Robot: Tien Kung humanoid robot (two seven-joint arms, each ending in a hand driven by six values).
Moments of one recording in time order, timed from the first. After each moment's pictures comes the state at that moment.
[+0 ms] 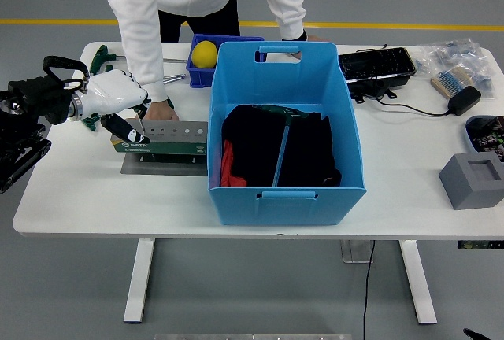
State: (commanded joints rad) left arm -0.97 0.44 -0.39 -0.63 2.15 0.12 -0.38; right arm 0.21 -0.21 0.53 0.23 -0.61 -0.18 -0.17
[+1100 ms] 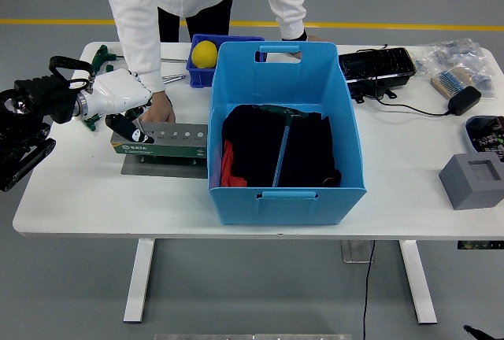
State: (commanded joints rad) left arm -0.99 0.42 -0.34 -0.61 2.12 0.15 -0.39; right arm 0.22 -0.22 0.52 0.23 -0.60 -0.18 -0.17
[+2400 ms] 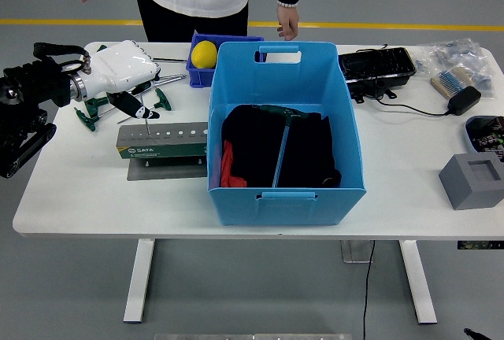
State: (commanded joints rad) left arm -1.00 0.43 -0.46 -0.63 2.11 0.32 -0.45; right arm 0.21 -0.22 0.53 0.23 -0.62 -0.18 -0.17
